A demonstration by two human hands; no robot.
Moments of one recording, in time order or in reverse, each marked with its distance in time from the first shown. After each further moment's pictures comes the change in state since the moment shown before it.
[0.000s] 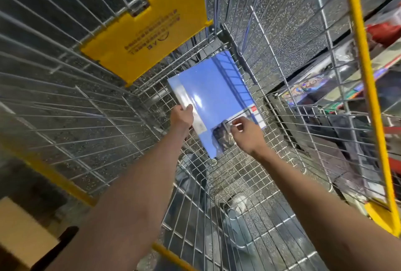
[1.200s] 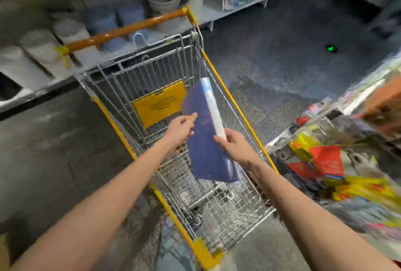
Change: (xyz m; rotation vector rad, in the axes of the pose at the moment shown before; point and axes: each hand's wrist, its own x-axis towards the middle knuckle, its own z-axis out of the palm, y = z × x) left_hand -0.336 0.037 -0.064 -0.157 -0.185 0.687; right_hand -0.219 0.015 -0.123 0.305 0.169 -0.645
